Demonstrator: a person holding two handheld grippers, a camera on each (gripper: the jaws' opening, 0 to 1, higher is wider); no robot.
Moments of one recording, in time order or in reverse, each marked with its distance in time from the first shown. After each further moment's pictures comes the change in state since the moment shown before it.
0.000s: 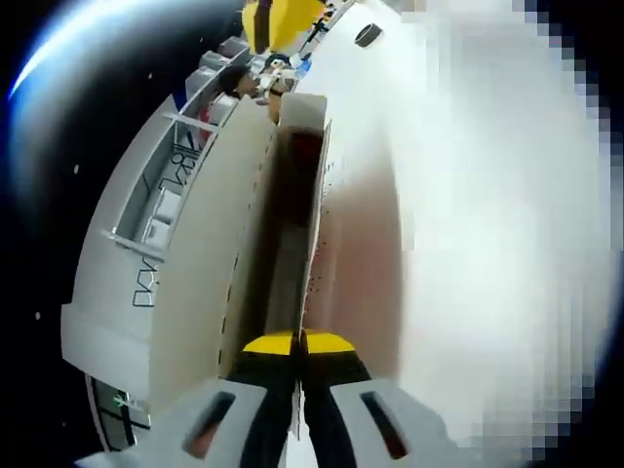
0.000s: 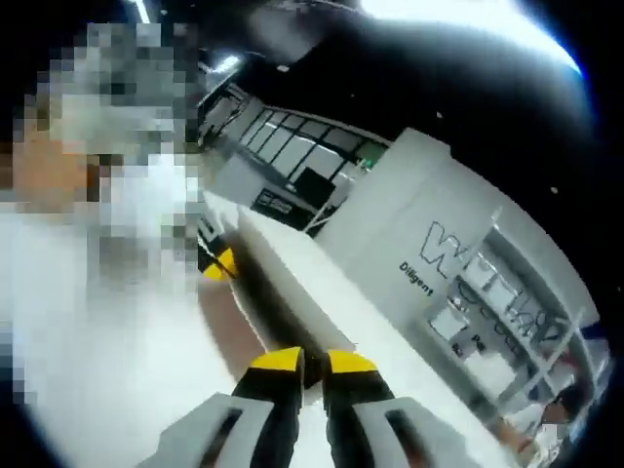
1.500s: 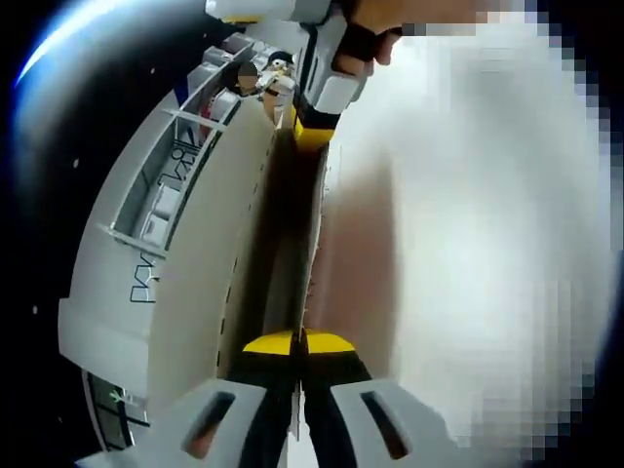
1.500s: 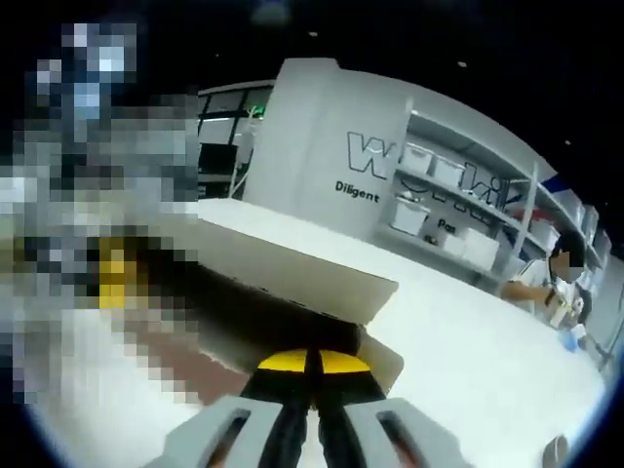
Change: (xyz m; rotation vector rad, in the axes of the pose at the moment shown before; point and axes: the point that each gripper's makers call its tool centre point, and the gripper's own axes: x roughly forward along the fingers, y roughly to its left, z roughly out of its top) left arm 0.002 -0.004 0.008 -0.013 0.010 -0.003; right arm 0.079 0.014 -0.059 0.385 0.157 -0.241
